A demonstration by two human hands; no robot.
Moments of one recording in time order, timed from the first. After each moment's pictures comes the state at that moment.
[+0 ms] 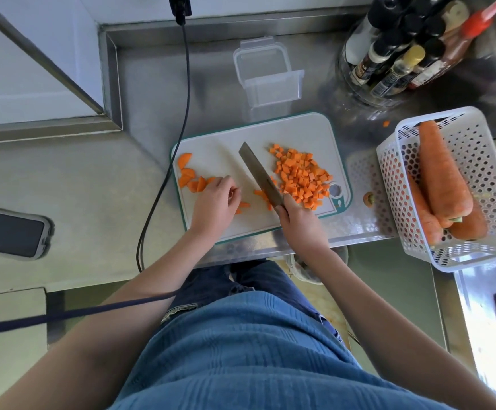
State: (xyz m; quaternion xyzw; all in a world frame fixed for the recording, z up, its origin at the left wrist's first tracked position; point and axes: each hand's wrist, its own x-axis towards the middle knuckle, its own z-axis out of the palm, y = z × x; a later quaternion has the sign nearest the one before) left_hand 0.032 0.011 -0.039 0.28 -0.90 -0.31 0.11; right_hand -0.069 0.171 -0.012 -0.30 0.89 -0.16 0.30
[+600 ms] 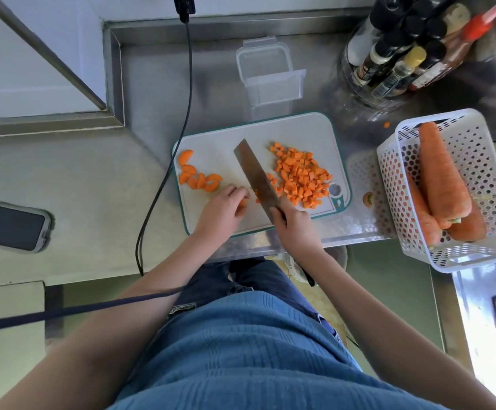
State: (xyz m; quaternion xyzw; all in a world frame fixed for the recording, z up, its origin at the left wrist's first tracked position) left_hand 0.040 0.026 -0.047 0.21 -0.92 -0.33 0.04; right_hand -0.057 0.171 -0.004 -0.28 0.87 -0.25 0.33
